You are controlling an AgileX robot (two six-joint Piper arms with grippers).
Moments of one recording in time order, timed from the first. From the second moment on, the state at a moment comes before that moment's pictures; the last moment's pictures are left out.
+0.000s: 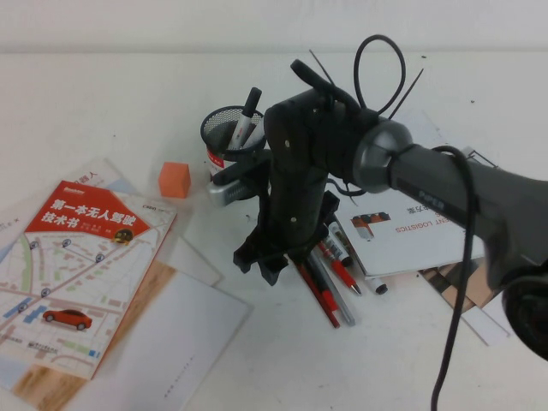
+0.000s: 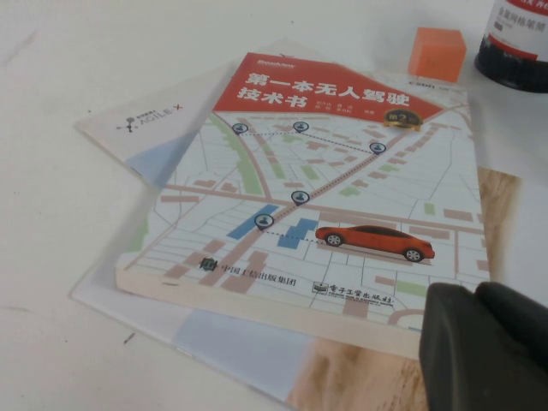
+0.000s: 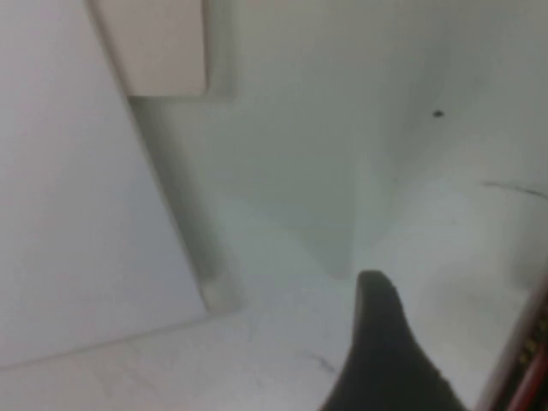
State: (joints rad) right arm 0.69 2.26 -1.97 0.06 1.22 -0.05; left arm -0.14 -0.01 0.01 0.02 0.38 -0.03
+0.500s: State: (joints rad) right arm 0.70 2.28 -1.98 0.00 1.22 -0.01; left arm -0.14 -0.01 0.01 0.02 0.38 -0.03
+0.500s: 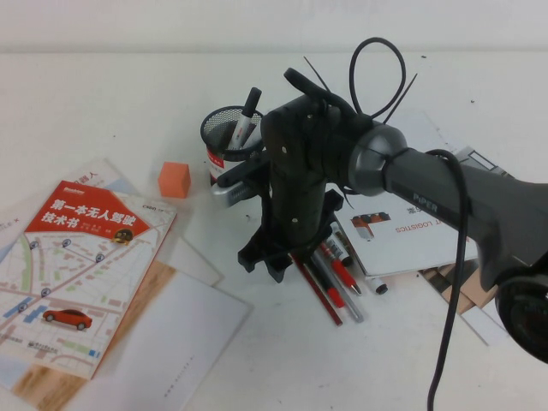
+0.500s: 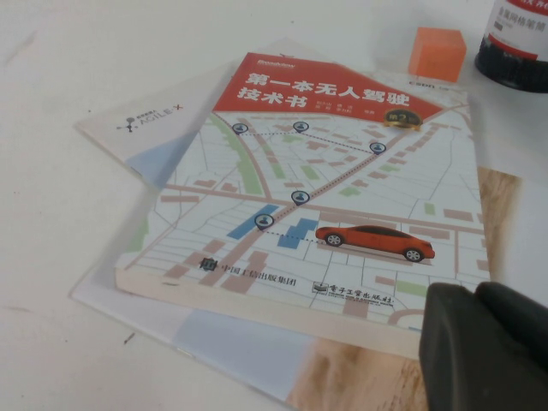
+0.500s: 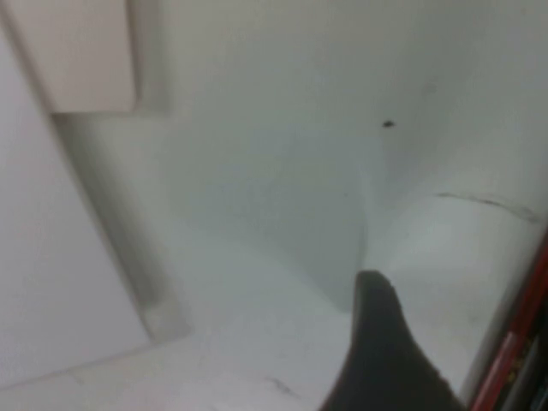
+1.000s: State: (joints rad) right arm 0.69 2.29 -1.98 0.00 1.22 0.00; left arm -0.14 -0.01 0.01 0.02 0.38 -0.03
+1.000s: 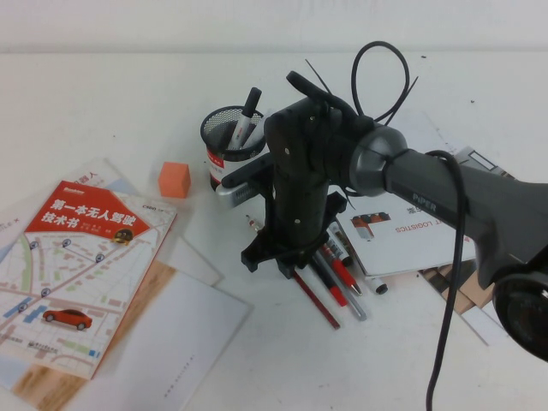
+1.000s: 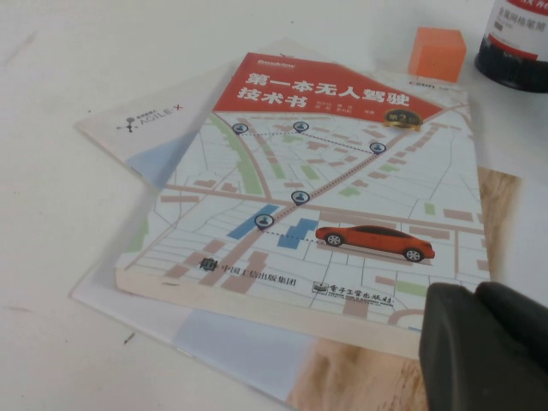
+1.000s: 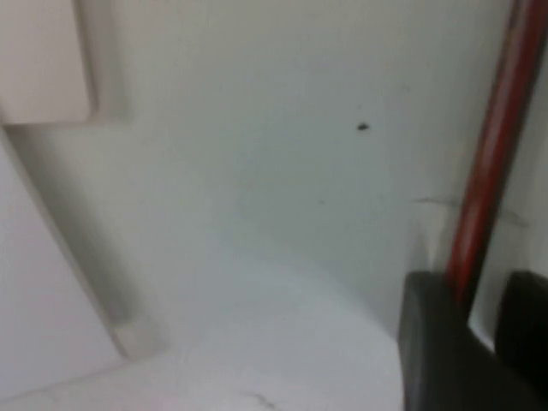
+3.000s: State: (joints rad) right arm 0.60 2.21 -1.59 -0.26 -0.69 0.22; left arm -0.14 -0.01 0.01 0.02 0.38 -0.03
